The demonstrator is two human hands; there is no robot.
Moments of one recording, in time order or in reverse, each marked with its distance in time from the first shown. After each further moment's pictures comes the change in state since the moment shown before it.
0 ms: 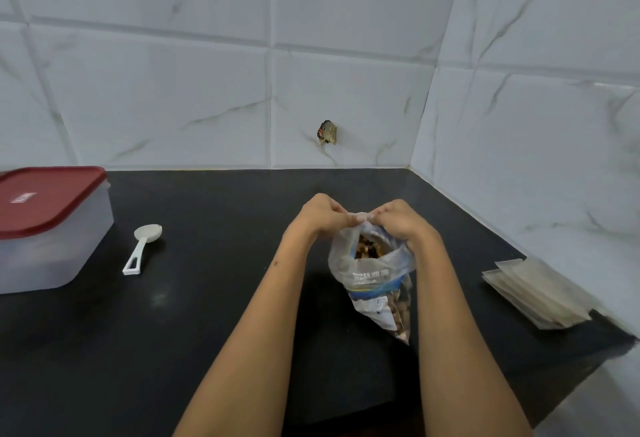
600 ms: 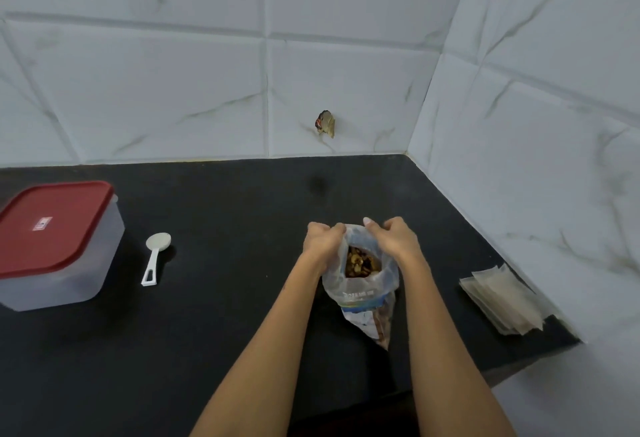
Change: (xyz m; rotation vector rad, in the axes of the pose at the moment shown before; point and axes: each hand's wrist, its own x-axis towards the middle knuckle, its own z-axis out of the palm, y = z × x) left_hand -0.010 0.018 0.014 -0.362 0.112 -0.474; right_hand -0.006 -0.008 -0.007 -0.063 0.091 0.311
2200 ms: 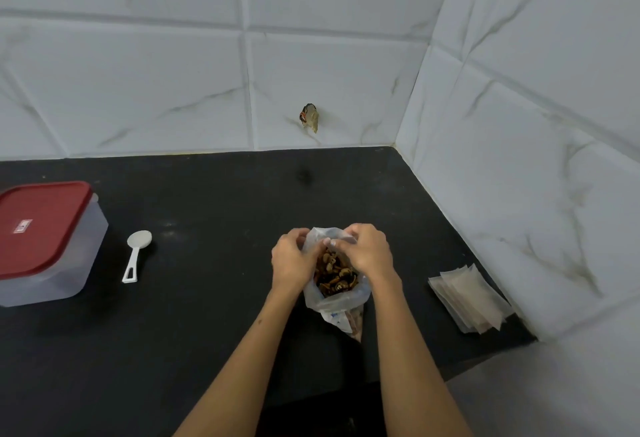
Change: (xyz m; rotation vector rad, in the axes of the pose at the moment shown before) left_hand -0.021 -0.027 0.007 0.236 0.218 0.372; right_hand -0.026 -0.003 -0.016 -0.184 -0.072 -0.248
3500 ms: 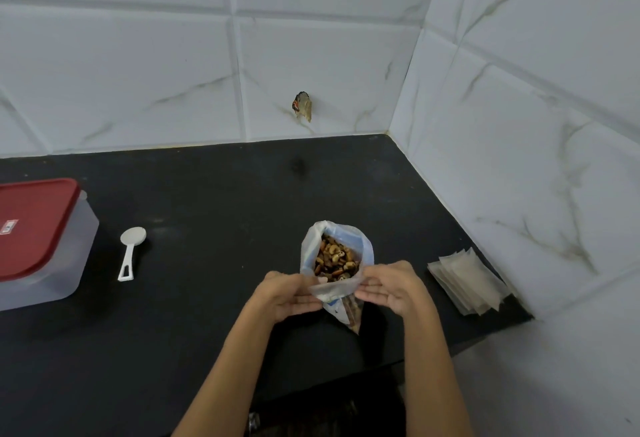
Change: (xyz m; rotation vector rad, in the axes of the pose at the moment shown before) left_hand -0.030 -0.009 -0.028 -0.533 -0.454 -0.799; right_hand -0.054 0.026 -0.012 0.820 -0.174 0.632
